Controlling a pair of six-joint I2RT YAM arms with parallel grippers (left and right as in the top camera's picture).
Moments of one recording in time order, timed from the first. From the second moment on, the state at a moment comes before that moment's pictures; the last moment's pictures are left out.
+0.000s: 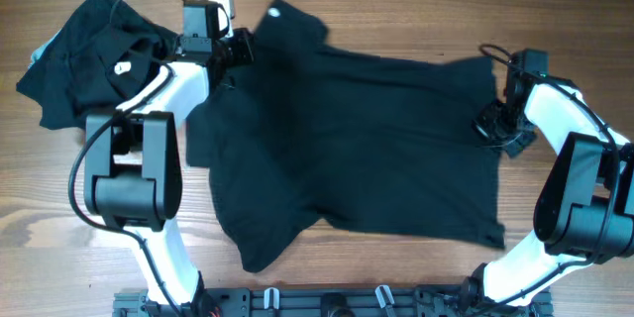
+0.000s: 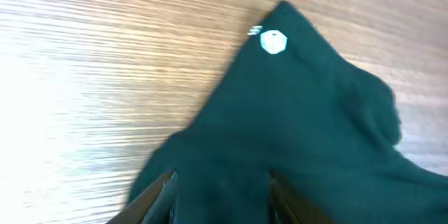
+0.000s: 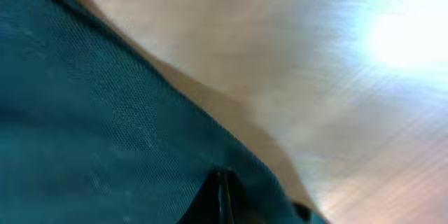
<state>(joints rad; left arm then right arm) -0.11 2.04 1.30 -0.05 0.21 -0.29 -0.21 1.87 1.10 -0.81 0.13 0.68</state>
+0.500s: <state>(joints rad) -0.13 1.53 1.30 -0.67 0.19 -0.26 -0.23 1.24 1.06 -0.82 -0.16 0.41</state>
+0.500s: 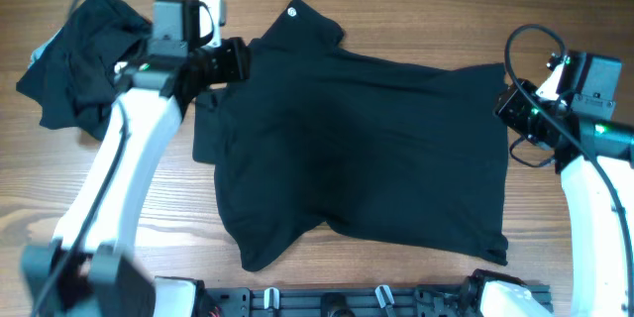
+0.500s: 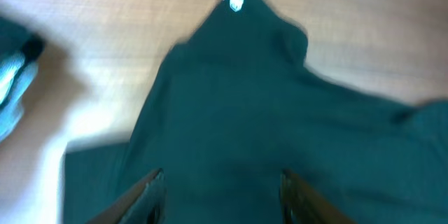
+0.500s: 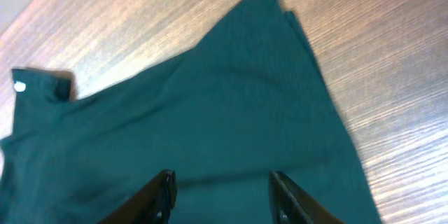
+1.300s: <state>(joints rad) -0.51 1.41 0.56 -0.90 0.33 -0.97 -0.23 1.40 1.06 -0.95 -0.14 0.43</state>
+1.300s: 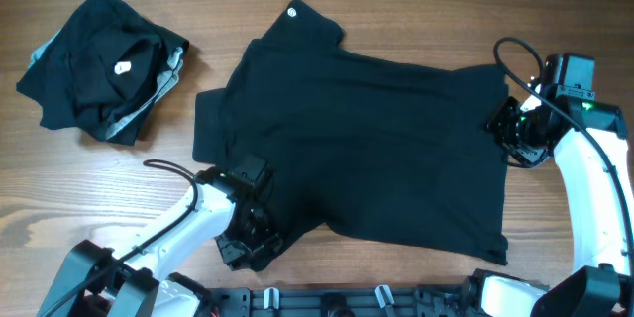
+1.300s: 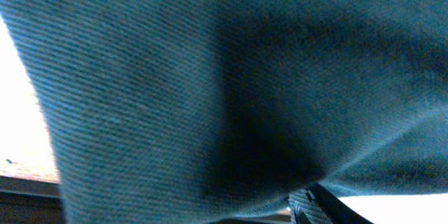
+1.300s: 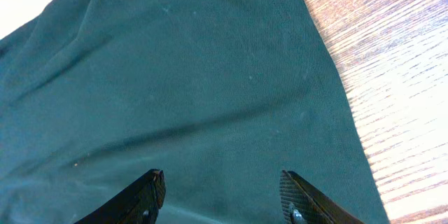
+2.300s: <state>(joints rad) -0.34 1.13 0.75 -1.12 0.31 -0.91 -0.41 1.53 0.76 -0.29 -0.52 0.43</state>
